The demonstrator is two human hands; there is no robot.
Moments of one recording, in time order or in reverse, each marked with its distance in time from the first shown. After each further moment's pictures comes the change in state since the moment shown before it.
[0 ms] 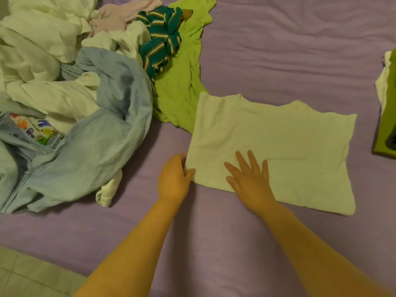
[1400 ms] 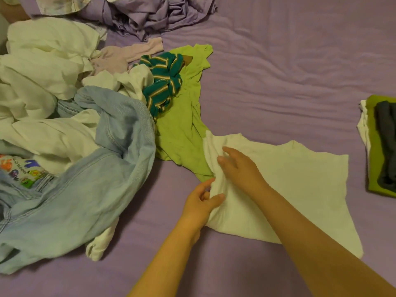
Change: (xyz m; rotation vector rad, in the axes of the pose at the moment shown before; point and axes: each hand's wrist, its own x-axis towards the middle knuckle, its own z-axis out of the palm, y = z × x) left_hand 0.020 0.056 -0.015 -1.061 -0.392 -0.264; right_hand 0.098 -0.029 -0.097 0.667 0.157 0.178
